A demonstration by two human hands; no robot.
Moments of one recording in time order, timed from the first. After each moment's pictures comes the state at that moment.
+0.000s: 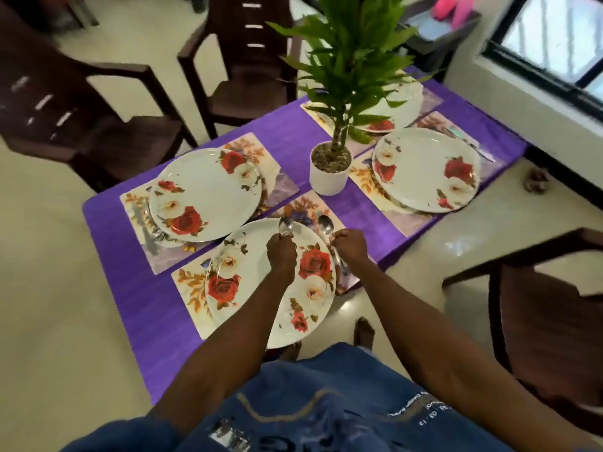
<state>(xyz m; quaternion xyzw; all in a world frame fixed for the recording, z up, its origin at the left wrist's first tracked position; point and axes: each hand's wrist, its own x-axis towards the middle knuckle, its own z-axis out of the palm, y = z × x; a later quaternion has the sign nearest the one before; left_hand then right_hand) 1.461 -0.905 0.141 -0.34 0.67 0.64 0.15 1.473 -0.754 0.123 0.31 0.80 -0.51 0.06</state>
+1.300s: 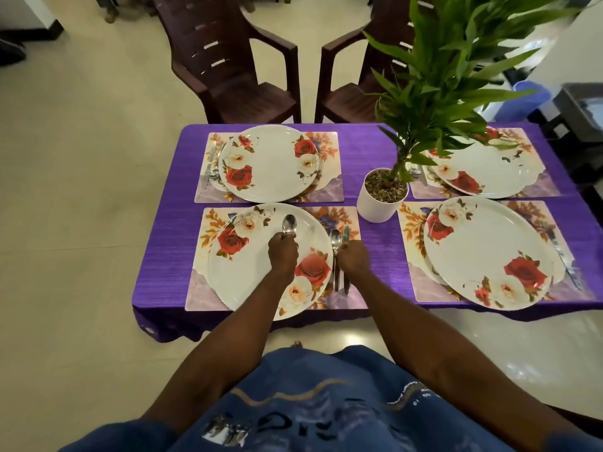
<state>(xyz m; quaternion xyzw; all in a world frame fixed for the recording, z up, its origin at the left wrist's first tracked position) 1.484 -0.873 0.136 -0.48 0.58 0.66 -0.05 1.425 -0.729 0.121 0.06 0.91 -0.35 0.21</state>
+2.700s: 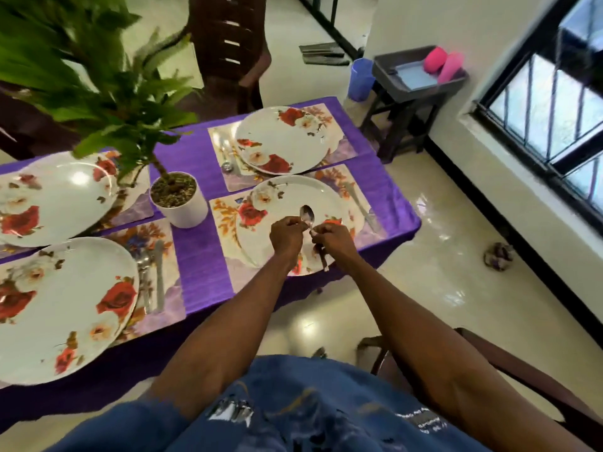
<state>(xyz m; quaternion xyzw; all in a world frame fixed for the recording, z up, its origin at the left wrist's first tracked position) 1.348 -0.451 0.171 -0.29 0.72 0.62 0.03 1.348 -0.333 0.163 0.10 0.80 -0.56 0.17</state>
